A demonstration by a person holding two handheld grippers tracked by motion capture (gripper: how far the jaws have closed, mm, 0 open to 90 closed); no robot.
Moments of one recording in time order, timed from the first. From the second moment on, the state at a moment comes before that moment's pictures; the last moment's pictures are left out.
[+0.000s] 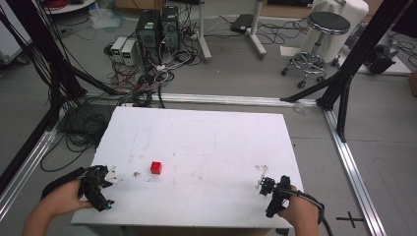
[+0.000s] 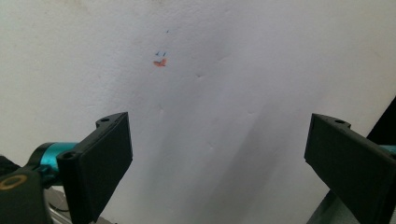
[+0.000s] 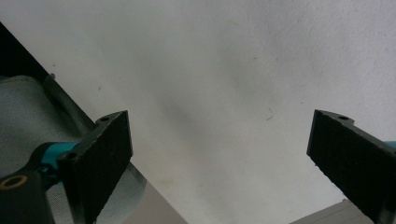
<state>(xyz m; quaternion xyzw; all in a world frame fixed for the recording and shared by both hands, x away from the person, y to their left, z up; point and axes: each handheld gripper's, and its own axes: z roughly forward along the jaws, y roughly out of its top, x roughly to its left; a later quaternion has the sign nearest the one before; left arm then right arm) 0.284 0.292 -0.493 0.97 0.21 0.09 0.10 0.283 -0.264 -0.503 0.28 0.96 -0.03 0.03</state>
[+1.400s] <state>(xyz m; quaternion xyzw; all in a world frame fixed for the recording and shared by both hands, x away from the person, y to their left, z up) 0.375 0.239 -0.477 0.99 0.08 0.06 0.08 0.284 -0.262 -0.506 0.27 0.96 -0.02 0.02</state>
